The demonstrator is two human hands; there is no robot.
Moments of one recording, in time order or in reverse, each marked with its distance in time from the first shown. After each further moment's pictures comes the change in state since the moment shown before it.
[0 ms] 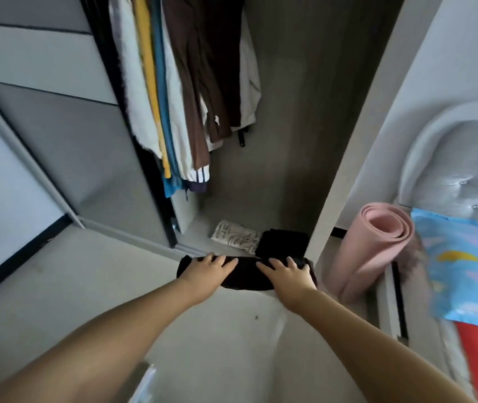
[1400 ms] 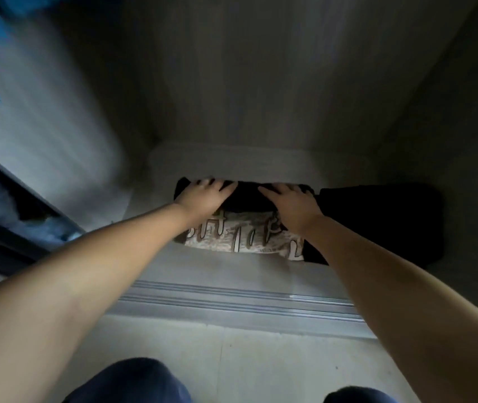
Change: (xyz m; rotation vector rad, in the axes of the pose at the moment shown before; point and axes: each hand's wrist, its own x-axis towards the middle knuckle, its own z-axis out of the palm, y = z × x) left_hand 0.705 -0.268 0.429 0.164 0.264 0.275; right_hand 0.764 0.061 0.285 0.129 0.192 0.211
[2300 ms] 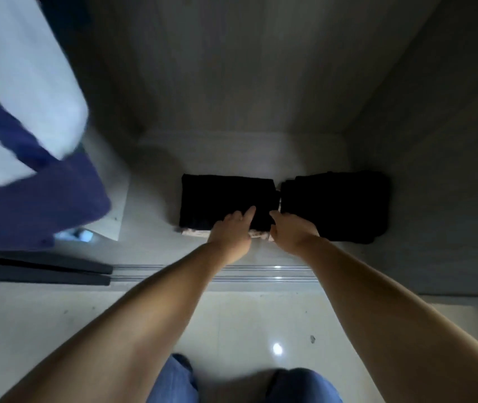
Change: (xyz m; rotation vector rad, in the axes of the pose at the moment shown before) left_hand -0.031 0.094 -0.082 -0.586 -0.319 -0.110; right_hand -0.072 -0.002 -0.046 0.327 -0.297 0.237
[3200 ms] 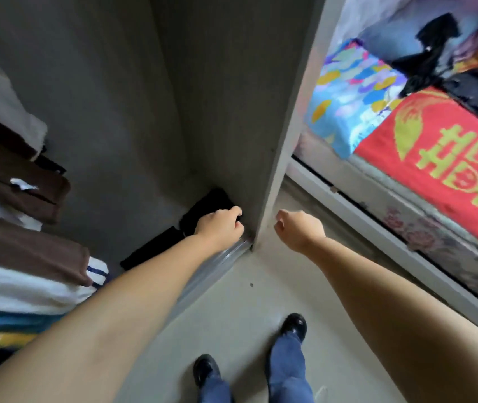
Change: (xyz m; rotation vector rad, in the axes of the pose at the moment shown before) left_hand -0.296 0.272 -0.313 0.148 -0.010 0.603; right_hand -0.493 0.025 -0.226 0.272 0.412 0.643
